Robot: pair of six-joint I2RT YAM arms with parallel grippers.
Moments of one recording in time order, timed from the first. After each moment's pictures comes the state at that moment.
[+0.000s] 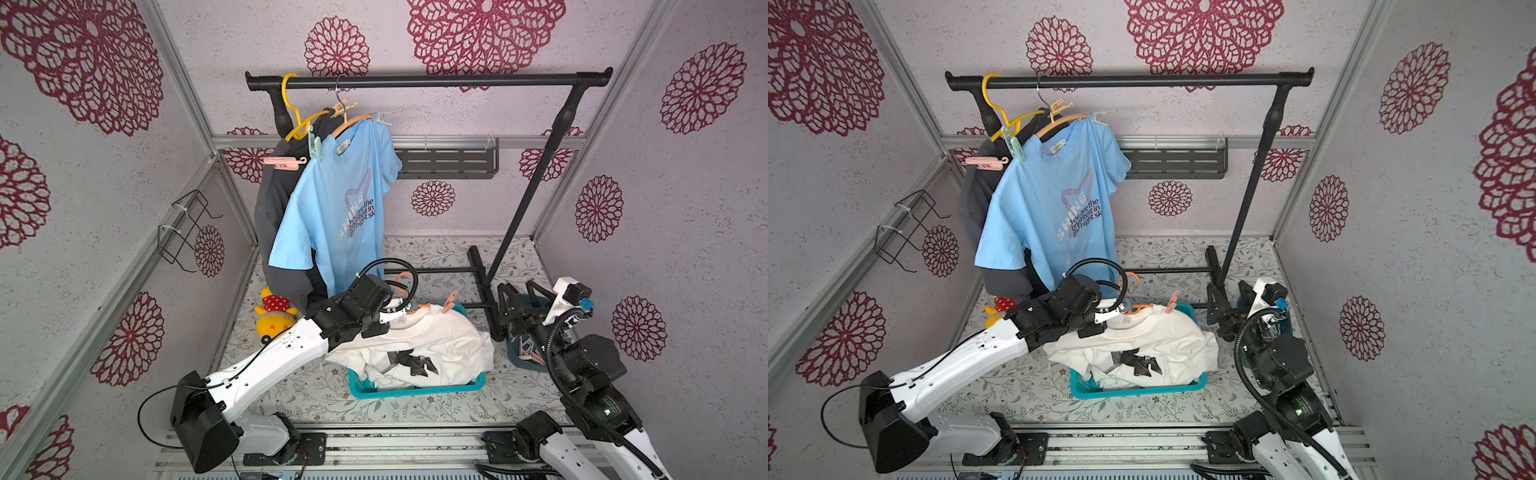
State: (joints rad) left arm -0.80 1.38 1.21 -0.68 -0.21 0.67; right arm 0.48 0.47 0.72 -0.16 0.22 0.31
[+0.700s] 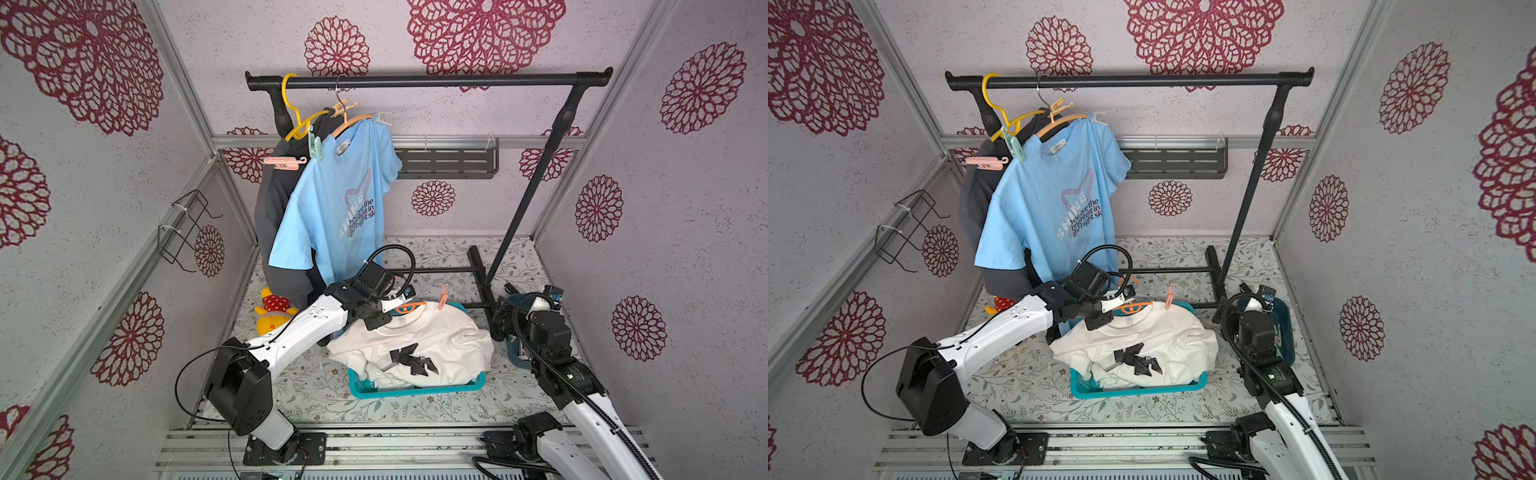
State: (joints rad) left arm -0.68 1.60 1.30 -0.72 -0.03 0.58; right arm 0.22 0.68 0.59 -0.32 0.30 0.49
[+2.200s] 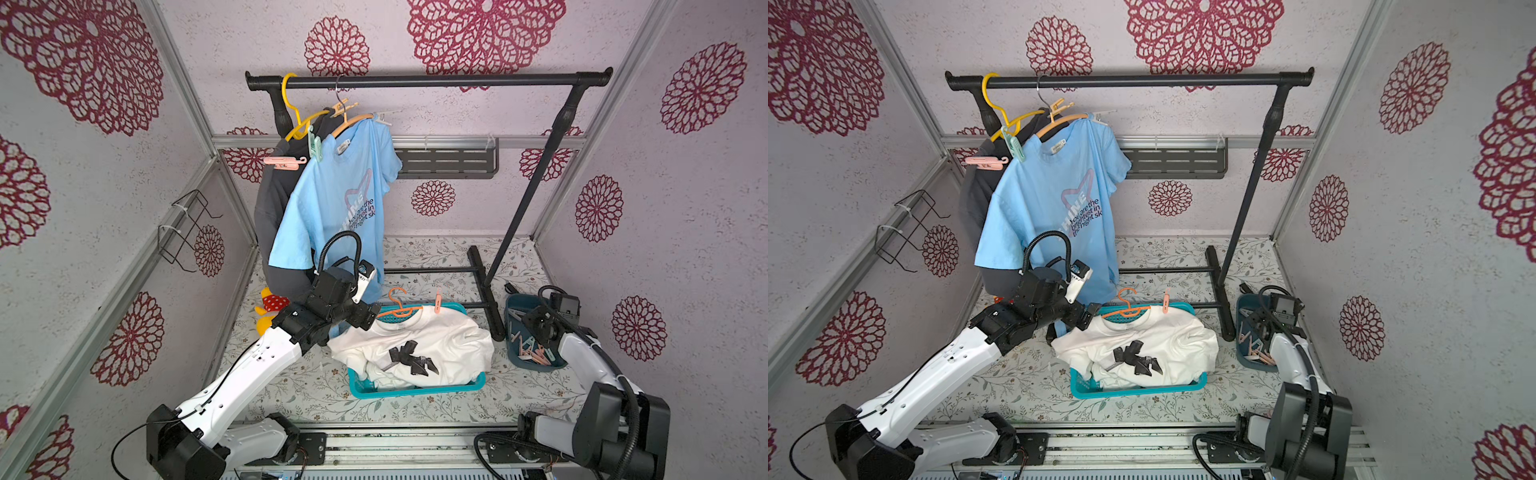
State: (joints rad) left arm -0.60 1.20 1.10 -0.56 -0.10 0.07; right arm -0.25 1.28 0.70 -0.34 0.02 0.76
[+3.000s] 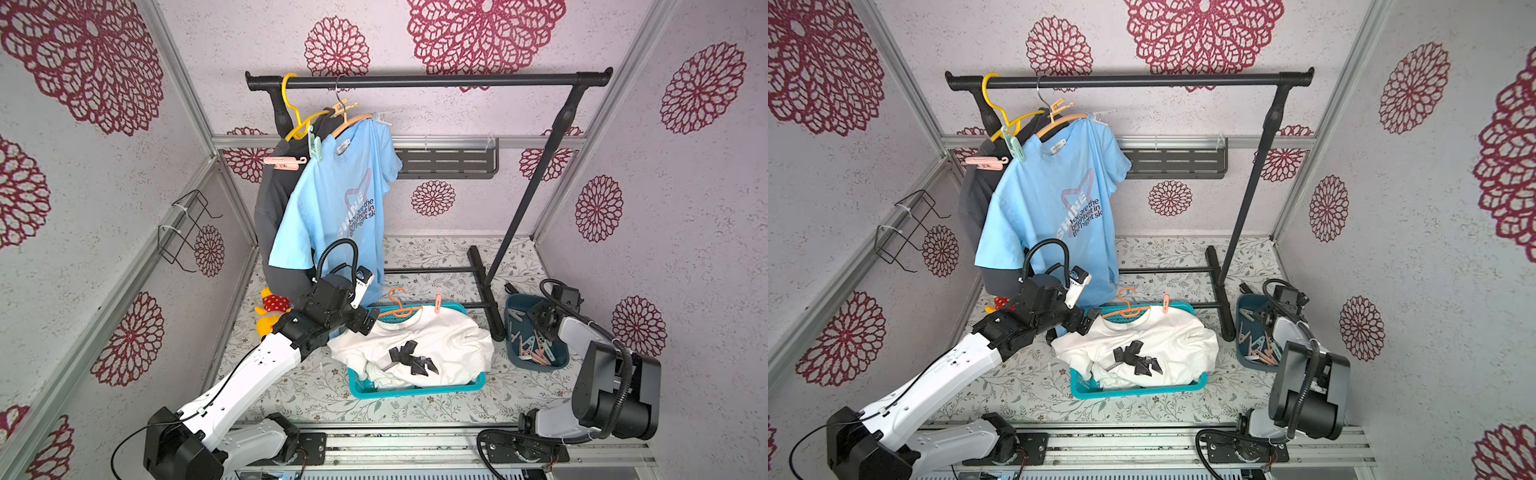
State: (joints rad) left arm -0.59 1.17 1.00 -0.48 -0.06 0.07; right arm -0.29 1.46 0.77 -0.23 0.06 0.64
